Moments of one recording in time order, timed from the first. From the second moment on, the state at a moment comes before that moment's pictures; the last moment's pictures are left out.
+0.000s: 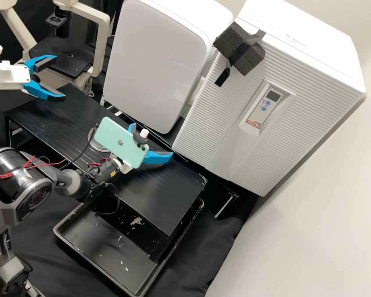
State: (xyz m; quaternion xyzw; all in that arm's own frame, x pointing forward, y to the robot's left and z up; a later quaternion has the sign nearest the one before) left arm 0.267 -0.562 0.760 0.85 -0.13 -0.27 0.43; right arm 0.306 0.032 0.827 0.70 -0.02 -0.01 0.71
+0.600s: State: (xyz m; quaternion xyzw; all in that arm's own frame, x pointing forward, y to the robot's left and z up) left arm 0.257 -0.616 0.714 0.83 -0.18 -0.37 0.37; right arm 0.306 0.032 0.827 0.70 -0.02 -0.01 0.71
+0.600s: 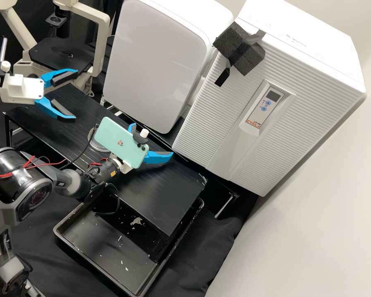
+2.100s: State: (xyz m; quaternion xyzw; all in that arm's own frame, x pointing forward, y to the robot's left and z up) left arm 0.312 -0.622 0.635 0.77 -0.06 -0.48 0.41; right arm 0.306 0.032 0.827 0.70 -0.02 -0.01 0.71
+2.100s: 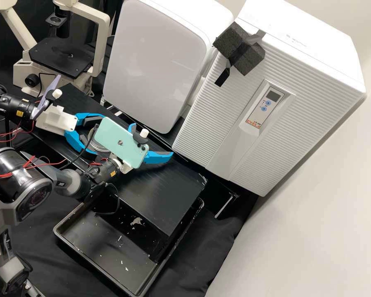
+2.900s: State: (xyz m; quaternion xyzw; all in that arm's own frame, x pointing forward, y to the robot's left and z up) left arm 0.310 -0.627 0.629 0.78 -0.08 -0.47 0.40; right arm 0.306 0.032 0.827 0.70 -0.02 -0.01 0.71
